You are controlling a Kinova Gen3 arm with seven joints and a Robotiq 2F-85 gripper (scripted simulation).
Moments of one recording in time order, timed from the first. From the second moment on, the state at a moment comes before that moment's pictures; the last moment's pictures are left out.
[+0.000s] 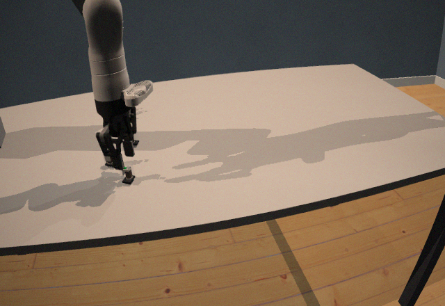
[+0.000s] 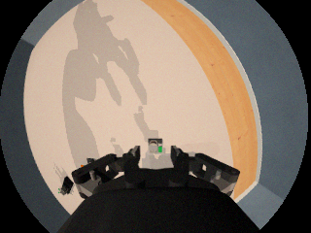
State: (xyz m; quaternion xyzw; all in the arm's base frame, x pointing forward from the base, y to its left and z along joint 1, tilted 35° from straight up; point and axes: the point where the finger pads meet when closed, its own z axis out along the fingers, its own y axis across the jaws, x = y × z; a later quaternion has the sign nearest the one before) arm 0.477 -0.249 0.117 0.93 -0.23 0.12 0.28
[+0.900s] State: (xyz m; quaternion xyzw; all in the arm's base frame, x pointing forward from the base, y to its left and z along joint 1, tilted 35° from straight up) arm 0.480 -0.255 0.107 0.93 -0.22 0.12 0.28
